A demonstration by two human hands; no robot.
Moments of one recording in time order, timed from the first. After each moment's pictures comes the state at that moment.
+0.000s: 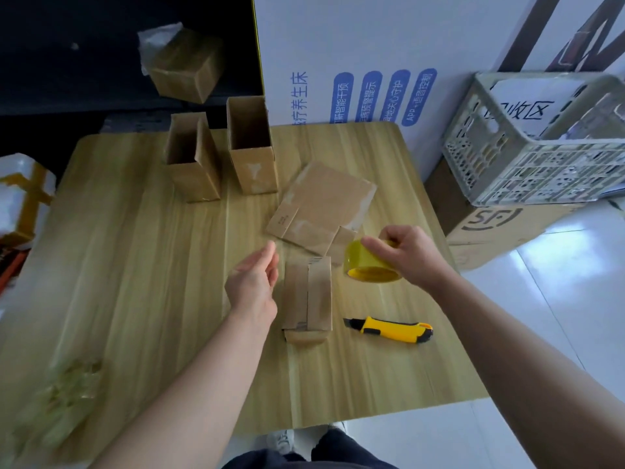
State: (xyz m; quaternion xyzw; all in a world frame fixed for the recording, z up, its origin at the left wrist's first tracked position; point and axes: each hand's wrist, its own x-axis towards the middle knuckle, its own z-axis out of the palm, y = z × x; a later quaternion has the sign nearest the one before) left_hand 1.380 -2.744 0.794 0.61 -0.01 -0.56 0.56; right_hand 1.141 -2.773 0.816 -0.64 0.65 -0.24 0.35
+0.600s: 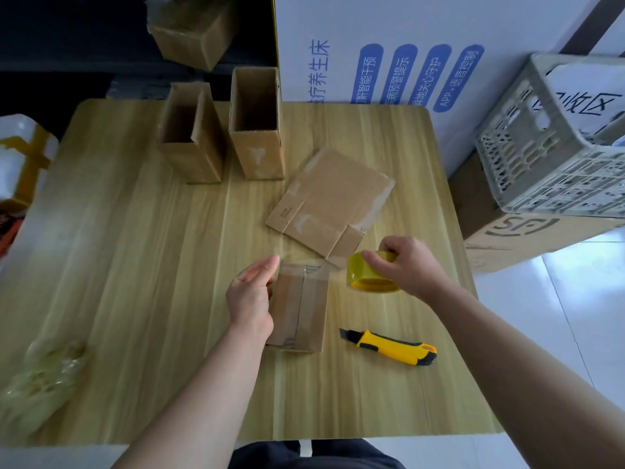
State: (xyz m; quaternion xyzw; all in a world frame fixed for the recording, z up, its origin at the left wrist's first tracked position) left_hand 1.366 -2.756 0.743 0.64 -0.03 -0.53 0.55; right_hand 1.130 -2.818 0.771 -0.69 0.63 -0.13 0.33
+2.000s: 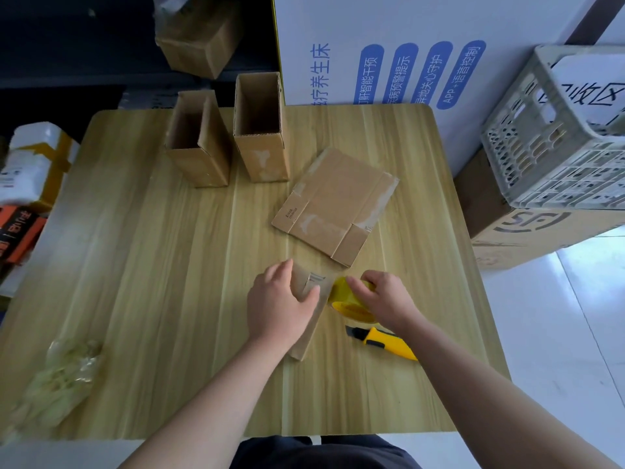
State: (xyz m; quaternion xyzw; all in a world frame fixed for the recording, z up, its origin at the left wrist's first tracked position) left_hand 1.350 -2.732 0.756 0.77 -0.58 -0.22 0.15; right_hand 1.162 -2.768 0.734 -0.62 0.65 -0.14 0.42
